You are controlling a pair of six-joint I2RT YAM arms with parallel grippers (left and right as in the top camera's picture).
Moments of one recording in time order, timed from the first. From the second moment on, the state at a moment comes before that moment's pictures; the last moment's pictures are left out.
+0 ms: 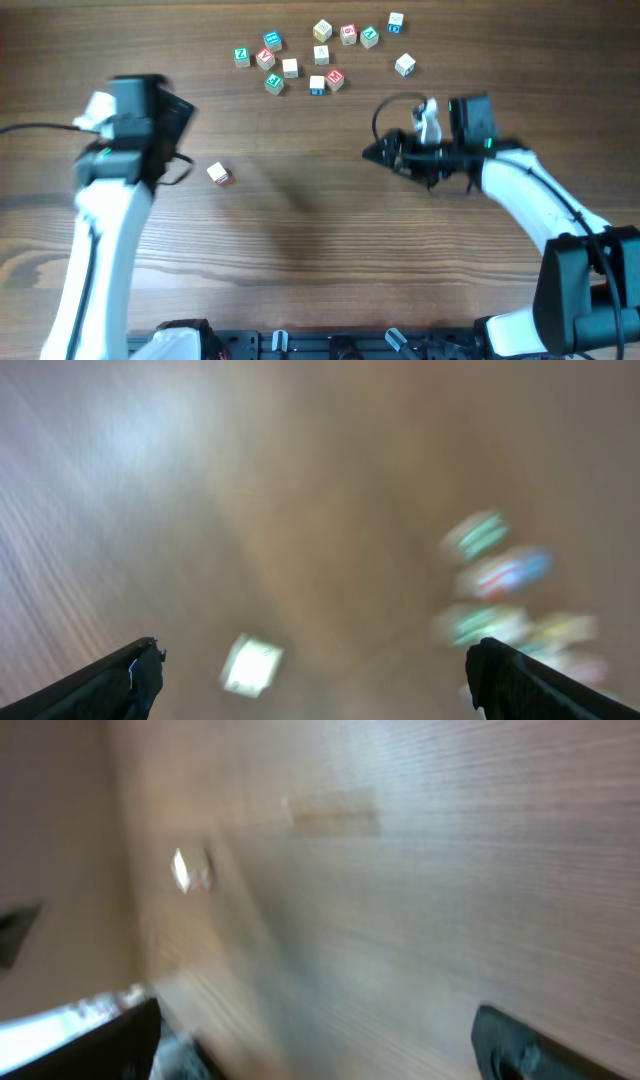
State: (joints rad) left arm 0.04 1.31 1.16 -0.76 -0.23 -1.02; right arm 0.16 1.63 1.00 -0.48 -0.71 0.44
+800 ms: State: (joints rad) left arm 0.18 1.29 1.18 -0.70 -0.01 -0.76; right arm 0.38 2.46 2.12 -0.47 -0.12 0.33
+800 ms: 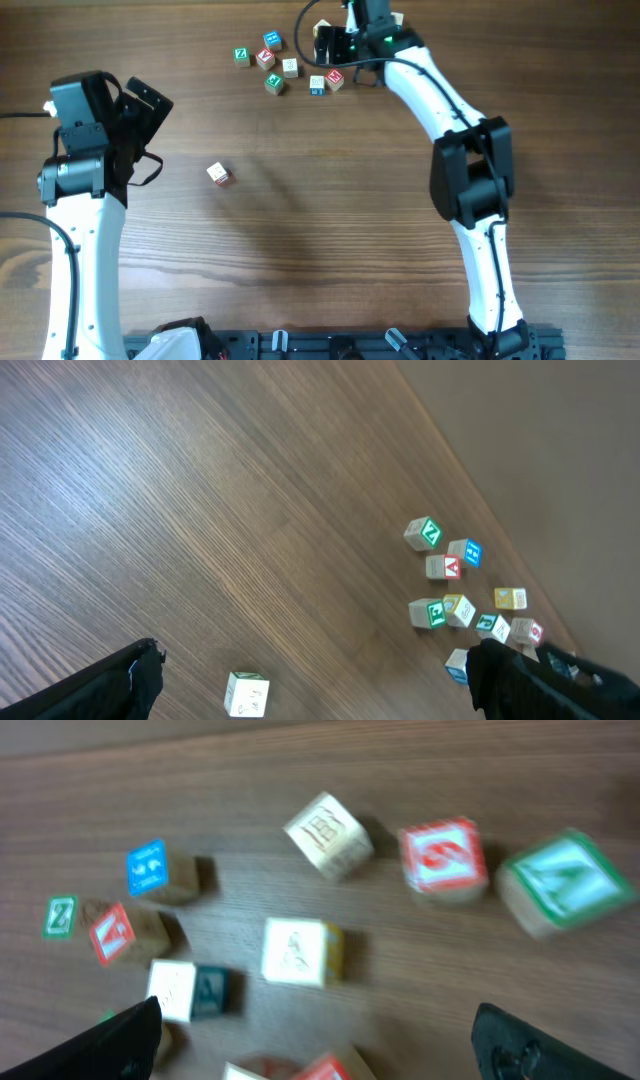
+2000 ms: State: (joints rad) left arm 0.19 1.31 1.18 -0.65 -0.04 -0.75; right arm 0.46 2.41 2.41 -1.15 -0.18 0.27
